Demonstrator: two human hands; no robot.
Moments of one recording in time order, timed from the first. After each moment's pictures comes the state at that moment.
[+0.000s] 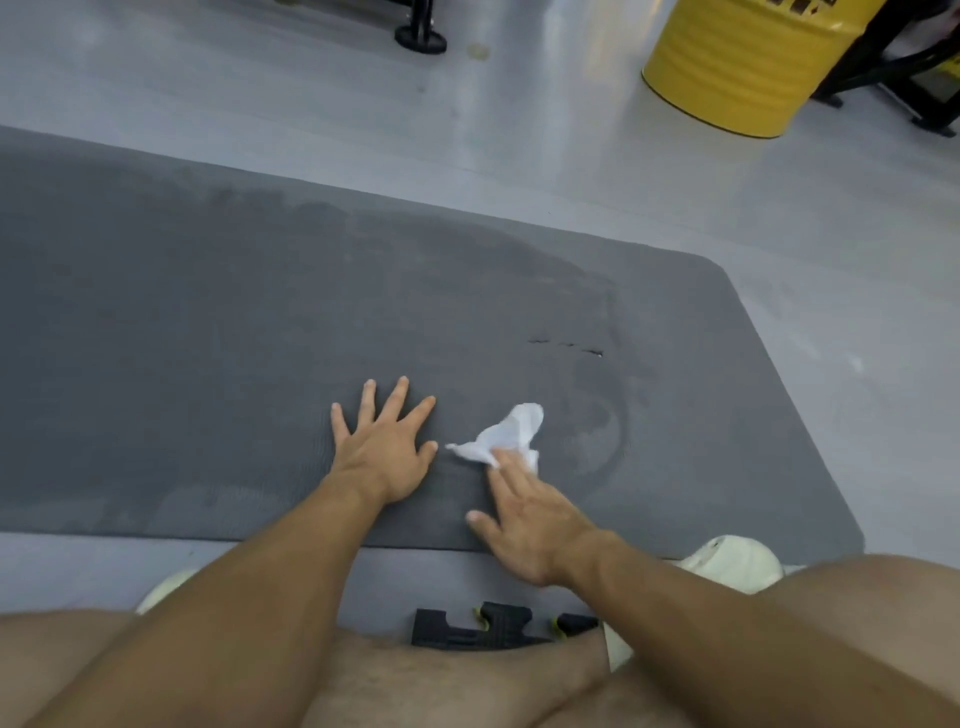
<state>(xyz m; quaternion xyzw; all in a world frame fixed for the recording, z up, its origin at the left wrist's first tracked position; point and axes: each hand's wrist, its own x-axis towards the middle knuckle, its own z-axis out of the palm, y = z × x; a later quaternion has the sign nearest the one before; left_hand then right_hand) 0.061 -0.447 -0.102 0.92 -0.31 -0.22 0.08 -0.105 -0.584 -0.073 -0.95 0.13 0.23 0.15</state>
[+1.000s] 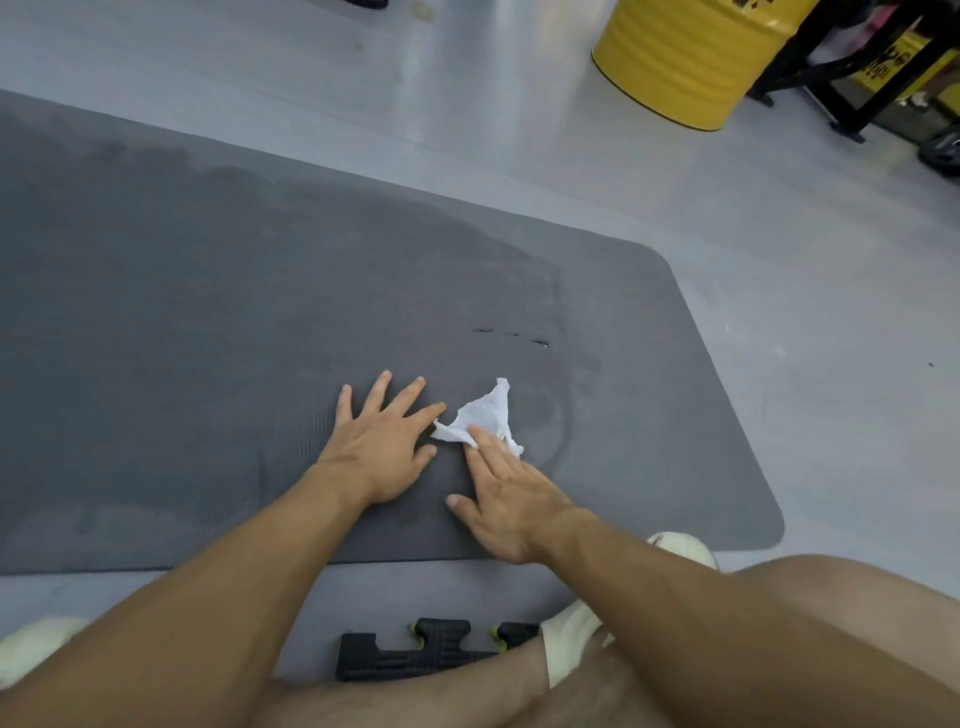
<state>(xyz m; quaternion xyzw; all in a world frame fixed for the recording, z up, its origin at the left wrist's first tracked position) 0.044 -0.504 -0.109 0.87 -0.45 -0.19 0.08 -0.108 -0.631 -0.079 -0.95 0.17 0.26 0.11</state>
